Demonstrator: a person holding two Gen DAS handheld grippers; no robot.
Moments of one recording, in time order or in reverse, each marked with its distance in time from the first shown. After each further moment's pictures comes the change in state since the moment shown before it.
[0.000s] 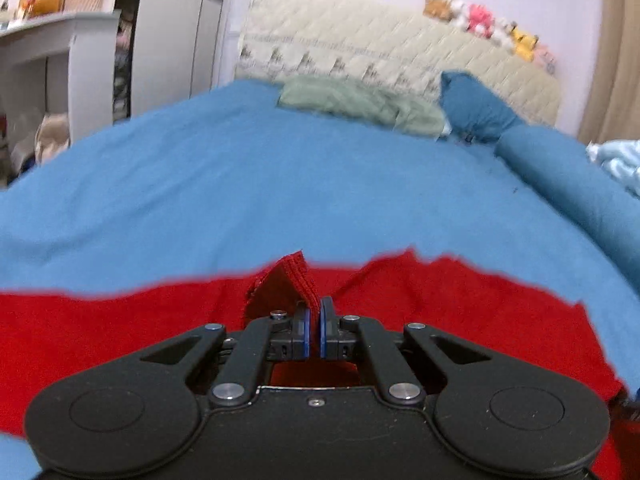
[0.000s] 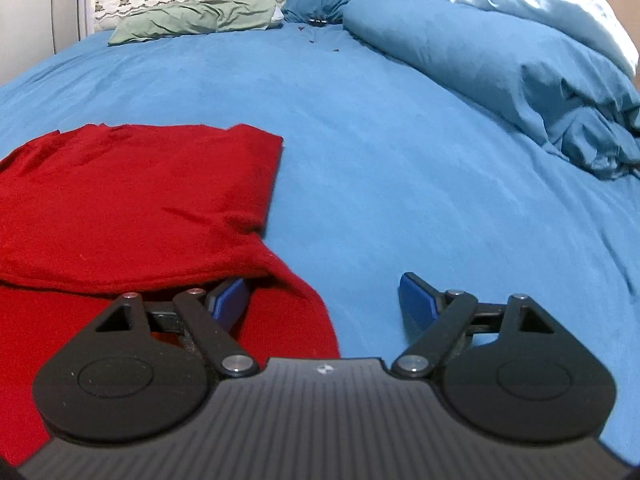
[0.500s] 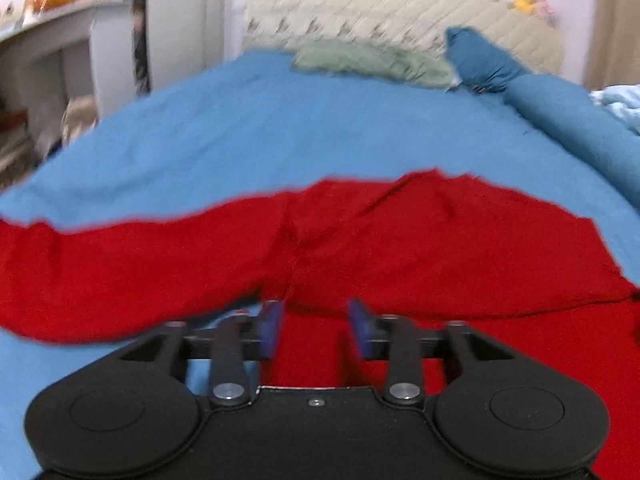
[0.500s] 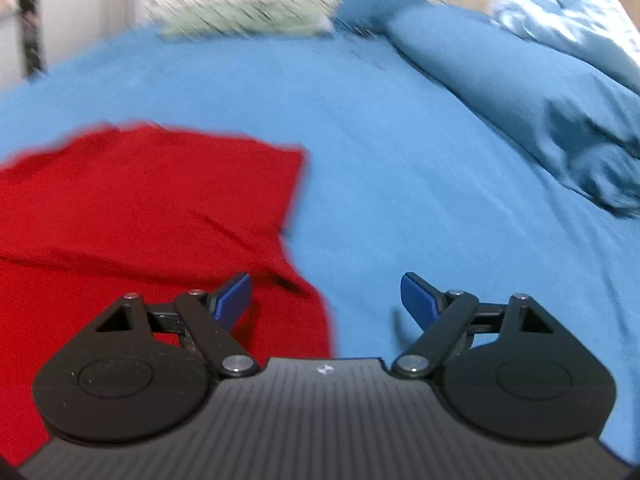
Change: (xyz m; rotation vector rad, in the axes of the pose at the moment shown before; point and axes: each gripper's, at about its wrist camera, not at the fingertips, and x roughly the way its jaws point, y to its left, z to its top) left arm -0.060 0.021 -0.038 0.103 0.068 0.044; right arm -0.045 -0.010 0.011 -0.095 -0.040 0.179
